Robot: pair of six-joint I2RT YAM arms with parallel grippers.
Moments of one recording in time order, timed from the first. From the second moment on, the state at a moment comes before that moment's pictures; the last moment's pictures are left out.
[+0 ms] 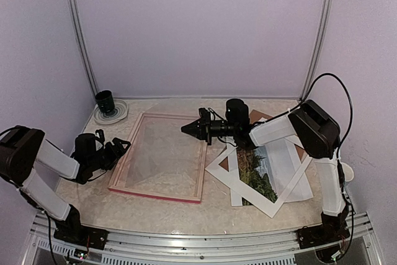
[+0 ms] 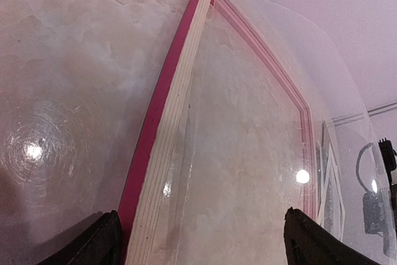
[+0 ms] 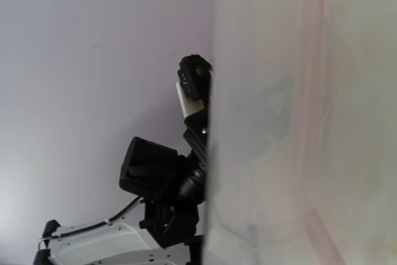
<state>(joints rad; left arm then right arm) -0.15 1.52 0.29 0.76 0.26 -0.81 0.70 2.21 1.34 0.79 -0.82 1.52</state>
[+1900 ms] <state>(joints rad) -0.14 1.53 0.29 0.79 0.28 -0.83 0.75 2.17 1.25 0.78 -0.67 1.64</state>
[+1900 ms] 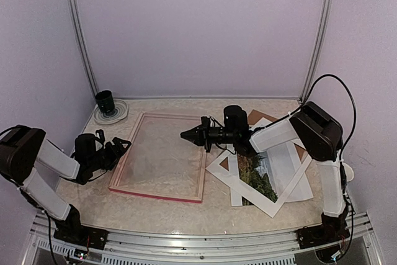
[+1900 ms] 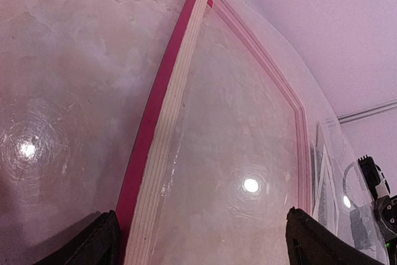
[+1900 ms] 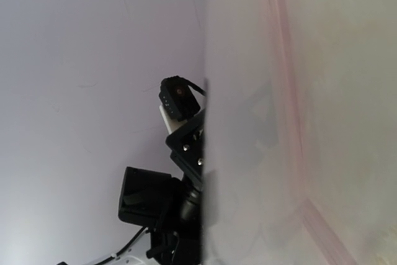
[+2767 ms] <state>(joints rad) -0.14 1.53 0.29 0.79 0.28 -0.83 0.77 2.13 1.19 0.80 -0.62 1.70</state>
